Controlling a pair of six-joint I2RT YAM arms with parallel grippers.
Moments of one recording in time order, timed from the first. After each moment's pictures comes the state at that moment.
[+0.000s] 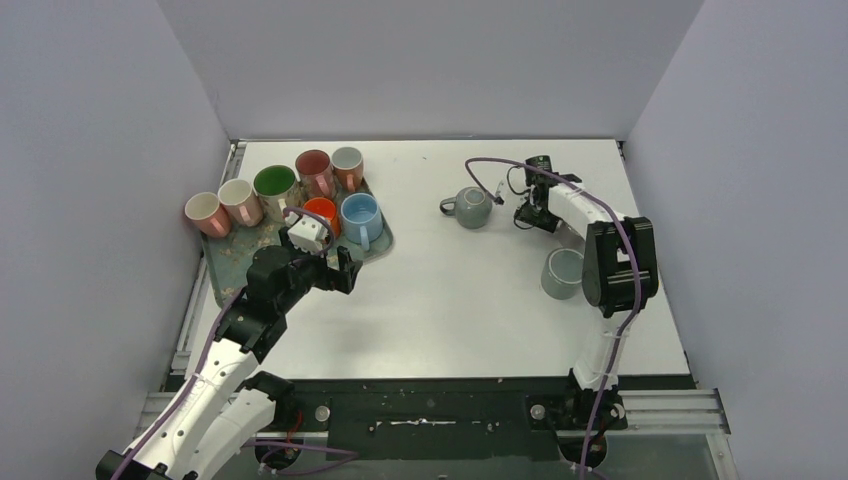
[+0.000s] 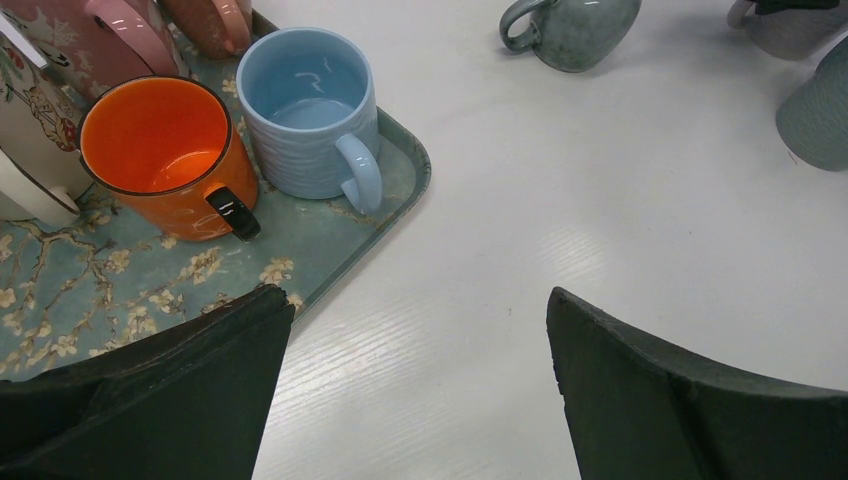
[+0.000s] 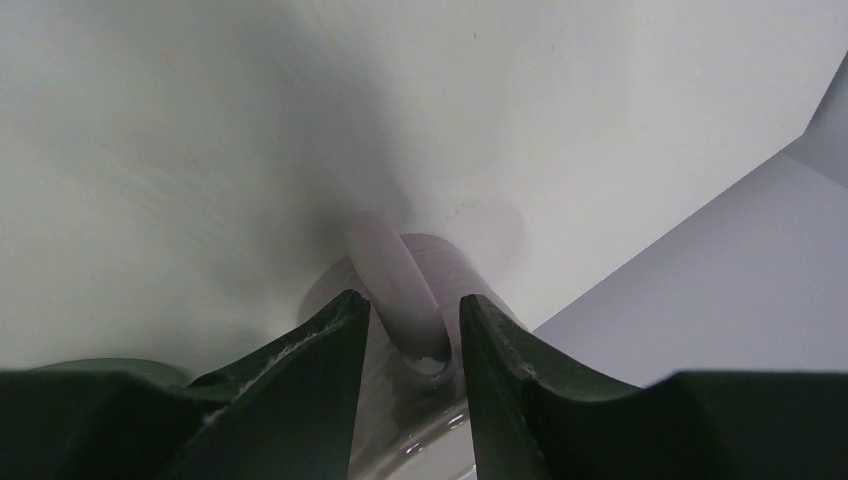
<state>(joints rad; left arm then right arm) -0.39 0.72 0.57 -0.15 0.08 -0.12 0.16 1.94 1.42 -0.59 0.26 -1.04</state>
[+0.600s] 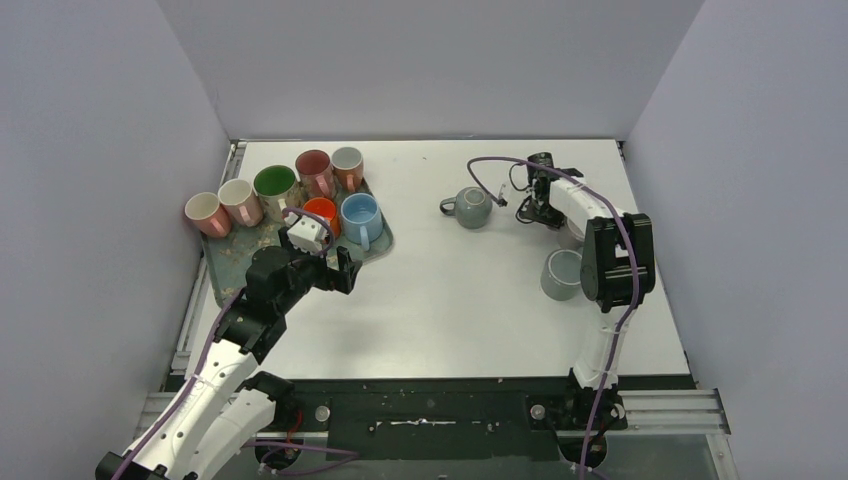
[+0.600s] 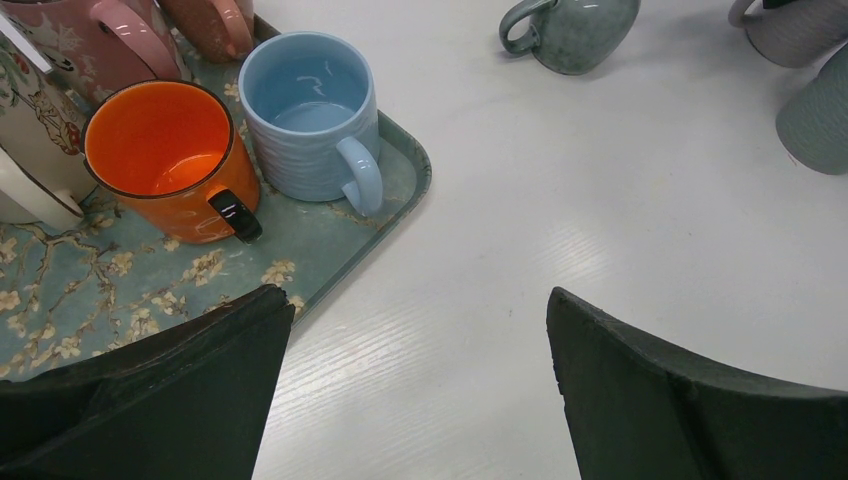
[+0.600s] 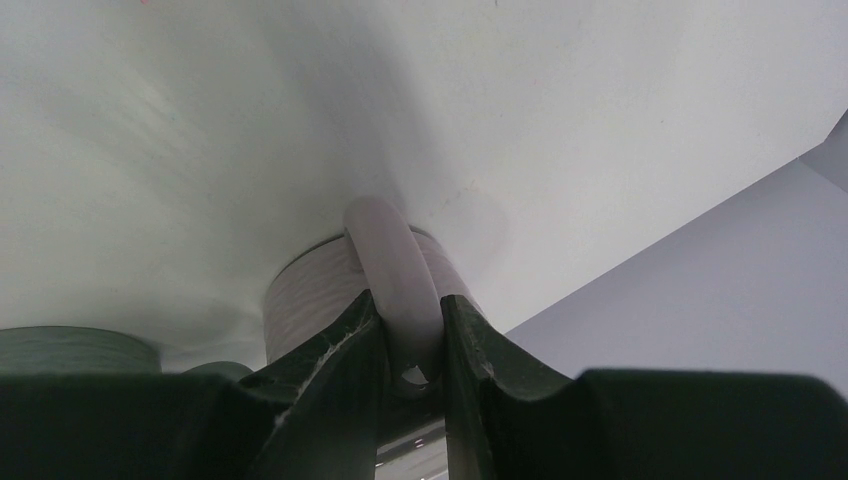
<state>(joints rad) -0.39 0.72 0.57 -0.15 0.08 -0.12 0.15 2.01 1.52 -0.72 0.27 -1.11</state>
